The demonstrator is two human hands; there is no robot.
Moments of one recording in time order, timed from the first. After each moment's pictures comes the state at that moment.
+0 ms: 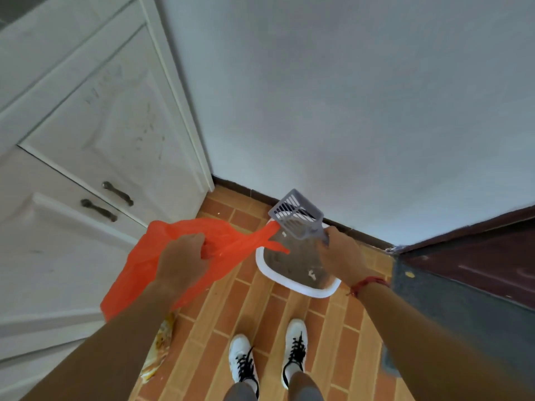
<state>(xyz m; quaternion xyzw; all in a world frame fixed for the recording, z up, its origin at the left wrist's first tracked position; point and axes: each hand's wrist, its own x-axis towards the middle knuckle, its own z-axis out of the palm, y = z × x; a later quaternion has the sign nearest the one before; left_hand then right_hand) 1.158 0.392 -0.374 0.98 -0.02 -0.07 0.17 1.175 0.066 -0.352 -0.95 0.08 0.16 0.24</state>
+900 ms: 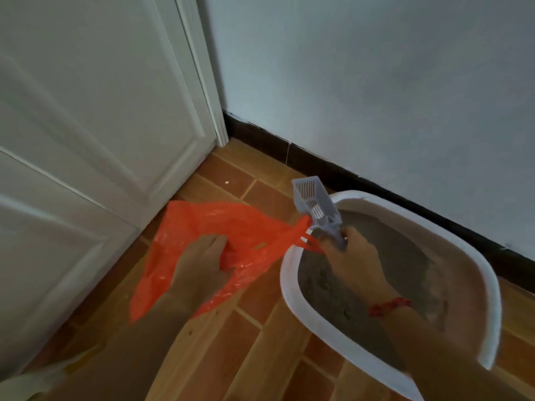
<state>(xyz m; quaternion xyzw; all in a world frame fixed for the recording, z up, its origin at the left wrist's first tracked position) 1.237 0.374 -0.927 0.99 -0.03 0.02 0.13 1.301 0.104 -0.899 -0.90 0.10 0.19 0.38</state>
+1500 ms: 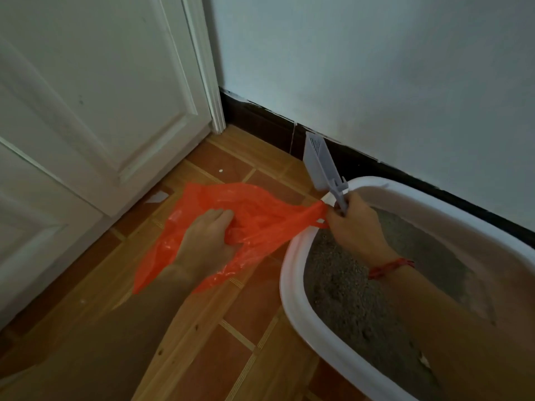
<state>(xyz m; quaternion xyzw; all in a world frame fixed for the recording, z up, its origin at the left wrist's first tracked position) 1.283 0.370 -1.047 0.97 -0.04 0.07 0.21 1.361 0.110 -1.006 -0.91 0.03 0.10 0.40</state>
